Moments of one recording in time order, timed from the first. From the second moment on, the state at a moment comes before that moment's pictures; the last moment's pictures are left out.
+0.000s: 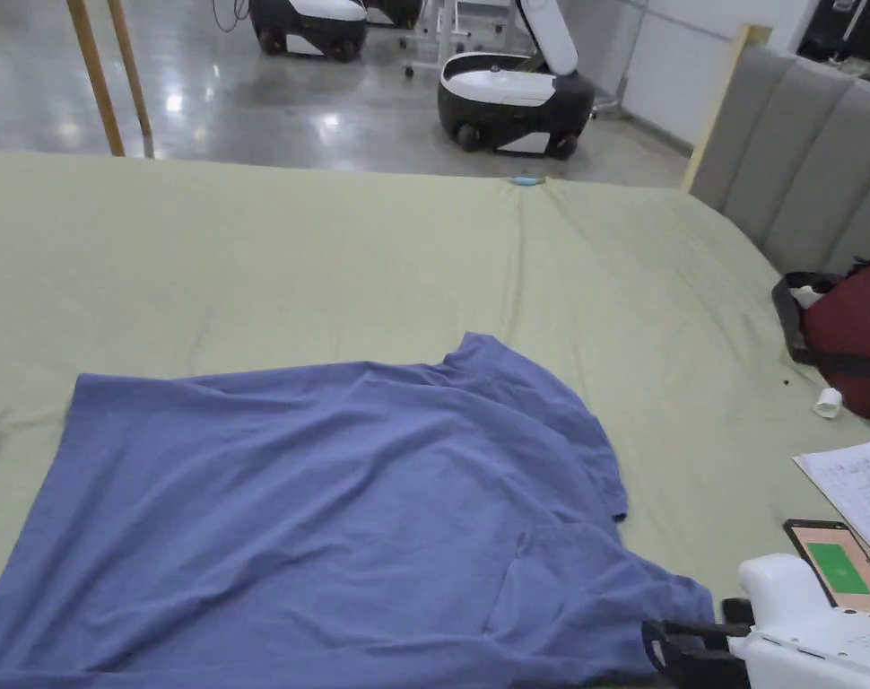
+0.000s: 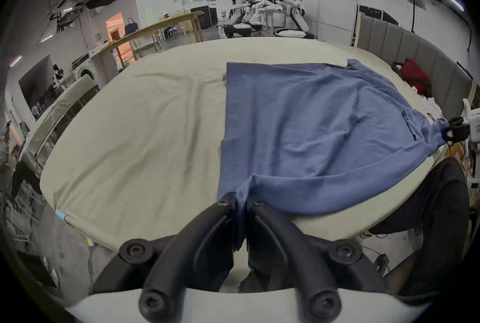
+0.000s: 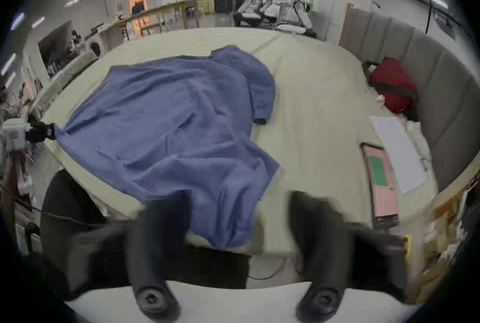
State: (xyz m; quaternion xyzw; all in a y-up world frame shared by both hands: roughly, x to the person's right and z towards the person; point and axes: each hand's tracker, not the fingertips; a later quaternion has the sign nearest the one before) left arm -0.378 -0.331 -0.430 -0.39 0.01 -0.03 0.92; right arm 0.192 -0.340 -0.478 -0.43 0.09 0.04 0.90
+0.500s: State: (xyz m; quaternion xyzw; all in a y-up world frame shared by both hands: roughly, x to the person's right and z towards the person) left arm -0.380 -0.244 -0.496 -0.32 0.01 -0.05 0.94; right arm 0.172 -0.234 -0.534 -0.32 0.12 0.00 0.94
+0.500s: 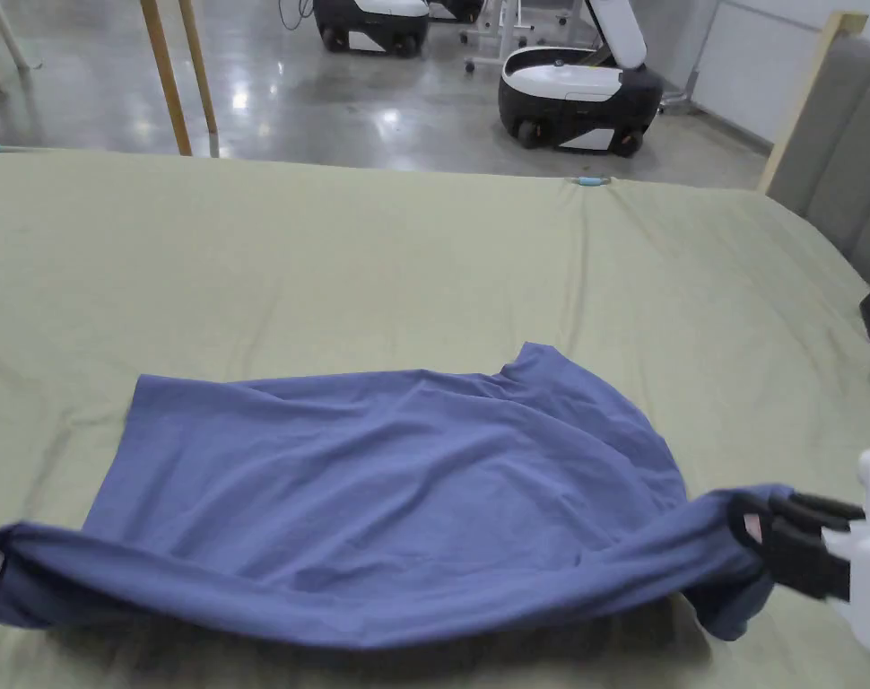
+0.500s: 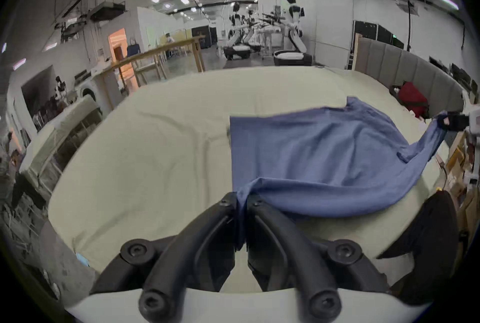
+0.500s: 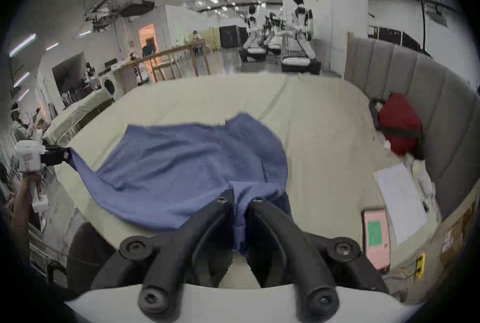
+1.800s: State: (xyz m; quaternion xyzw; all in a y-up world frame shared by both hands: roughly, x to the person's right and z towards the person) left arm -0.387 -0.327 -0.473 -0.37 0.04 0.05 0.93; right arm 0.054 -0.271 -0.489 -0.29 0.12 -0.02 0.95
